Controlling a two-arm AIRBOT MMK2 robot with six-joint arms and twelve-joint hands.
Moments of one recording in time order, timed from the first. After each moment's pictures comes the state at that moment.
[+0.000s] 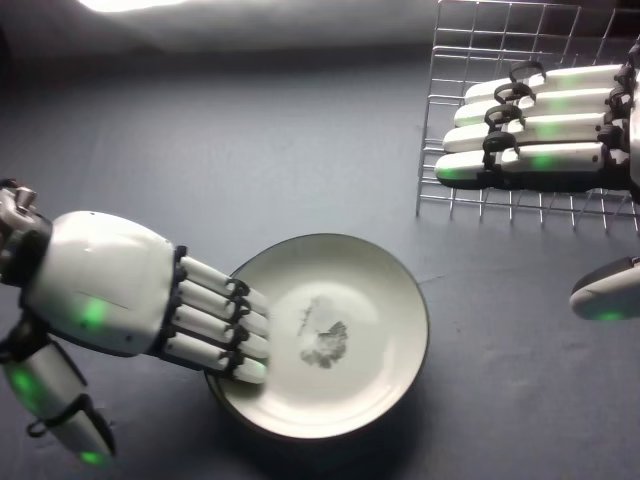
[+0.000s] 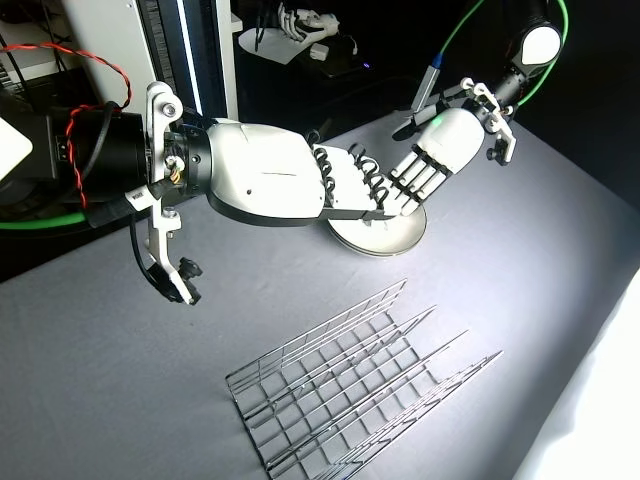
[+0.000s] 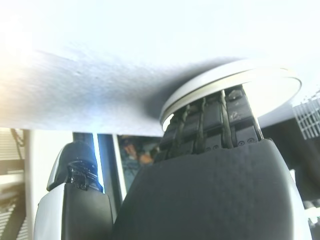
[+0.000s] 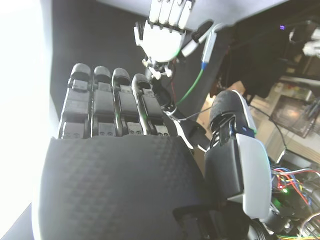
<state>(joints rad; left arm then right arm) 0.48 -1.08 1.45 1.93 -1.01 -0.18 -0.42 -0.73 1.00 -0.97 0.75 -0.20</state>
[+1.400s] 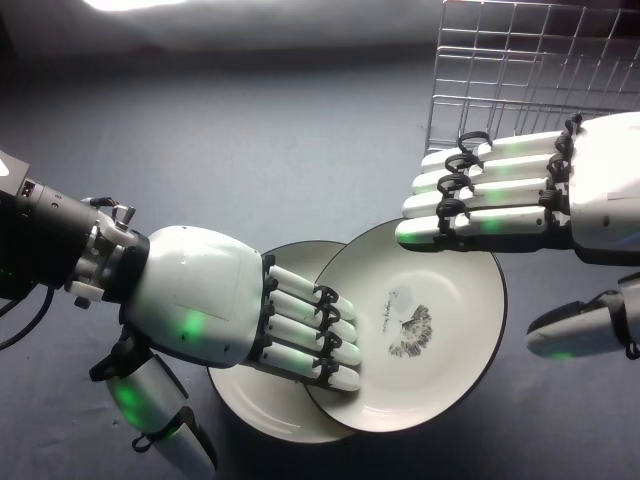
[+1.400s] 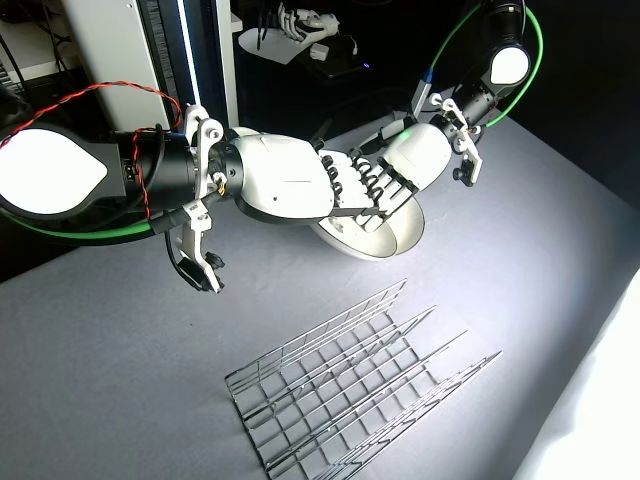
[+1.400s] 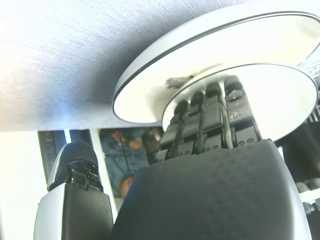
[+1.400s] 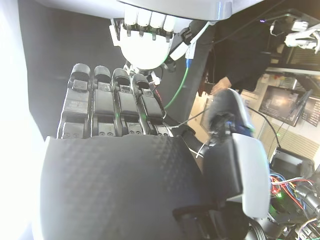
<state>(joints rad) 0.47 -1.17 1.40 1.86 -0.92 -0.19 -0.49 -0.83 1.02 -0.98 0.75 -0.19</state>
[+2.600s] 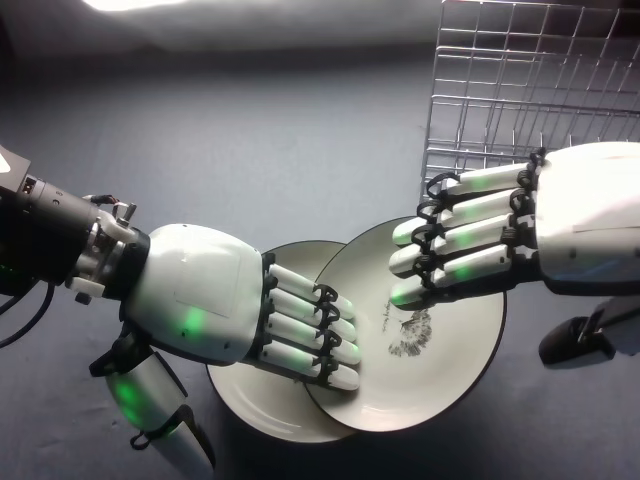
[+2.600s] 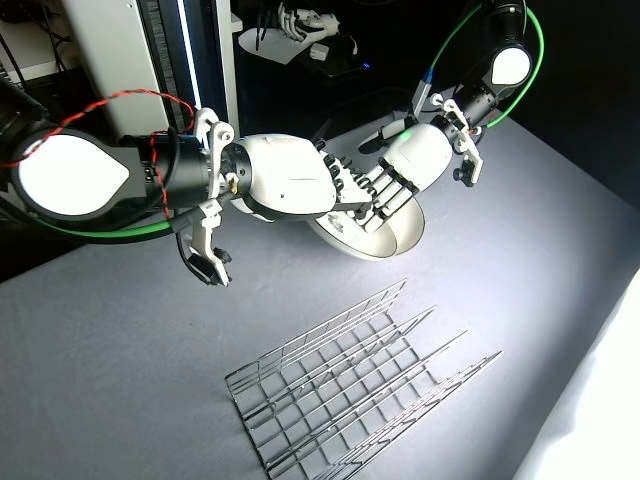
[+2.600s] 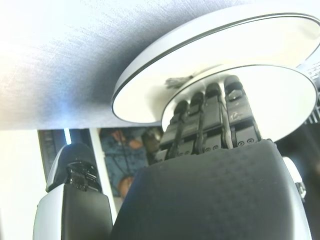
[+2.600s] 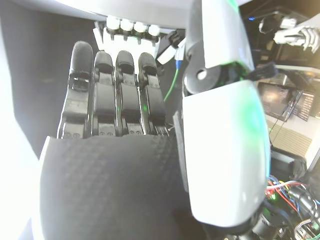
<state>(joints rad) 0.46 -1.17 1.42 1.87 -0.93 -0.20 -0.50 -0.89 1.02 -0.99 0.74 -0.18</state>
